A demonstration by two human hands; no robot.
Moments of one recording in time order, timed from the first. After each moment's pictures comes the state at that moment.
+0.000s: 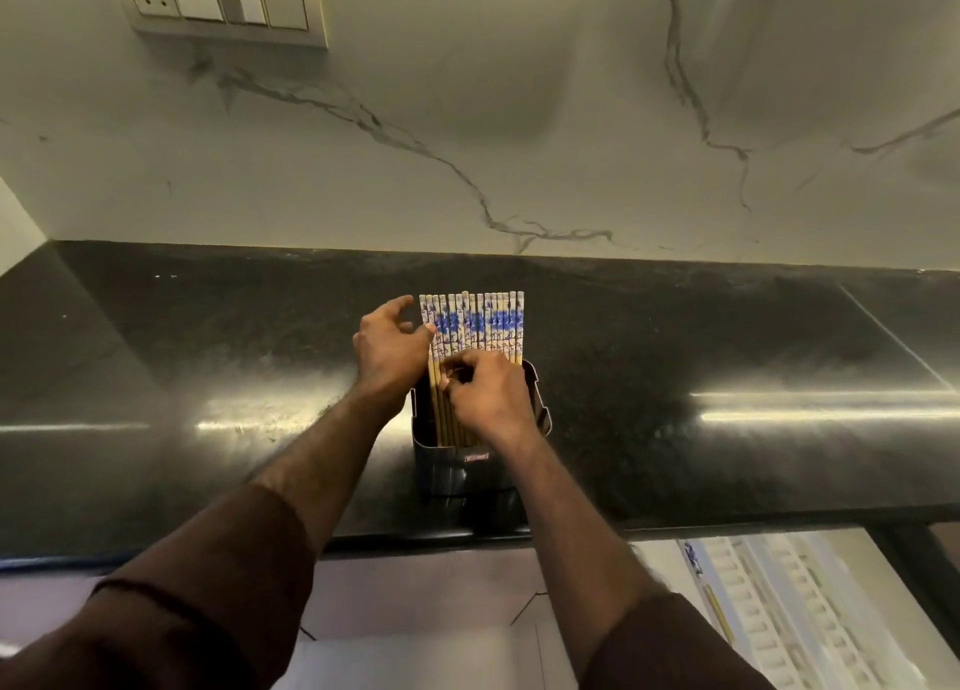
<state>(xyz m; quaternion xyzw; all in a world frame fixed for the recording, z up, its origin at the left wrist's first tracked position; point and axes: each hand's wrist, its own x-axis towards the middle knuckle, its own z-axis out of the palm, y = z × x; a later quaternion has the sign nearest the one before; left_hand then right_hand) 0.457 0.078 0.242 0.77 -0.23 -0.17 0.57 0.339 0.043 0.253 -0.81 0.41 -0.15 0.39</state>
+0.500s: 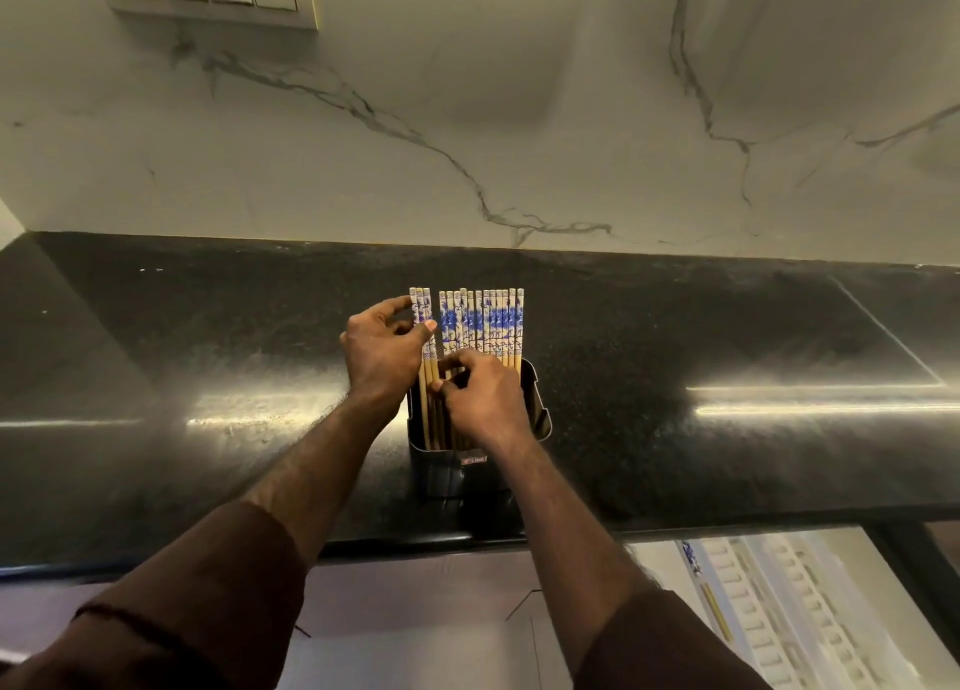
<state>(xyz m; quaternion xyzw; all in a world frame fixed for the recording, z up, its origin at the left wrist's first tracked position) 0.459 0.075 0.231 0.72 -0.24 -0.15 0.63 0.347 0.037 0.239 -0.80 0.42 -0.15 0.40</state>
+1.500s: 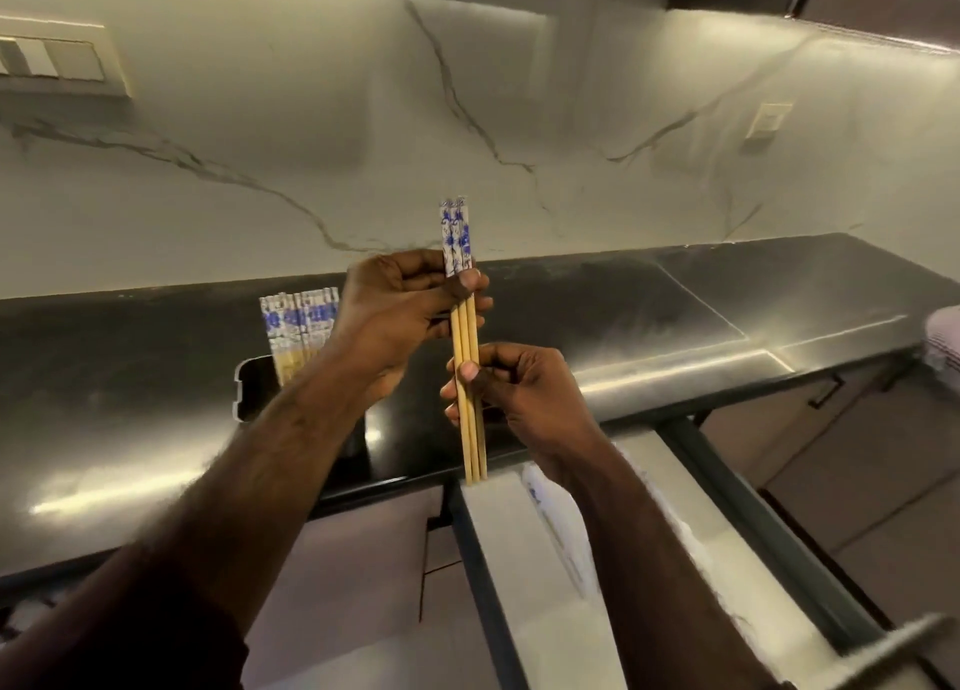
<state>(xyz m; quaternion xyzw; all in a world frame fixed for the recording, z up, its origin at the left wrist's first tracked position) 0.221 0.113 0.383 0.47 -0.41 -0.41 0.66 0.071 0.079 0.336 -0.65 0.31 -0.33 0.62</state>
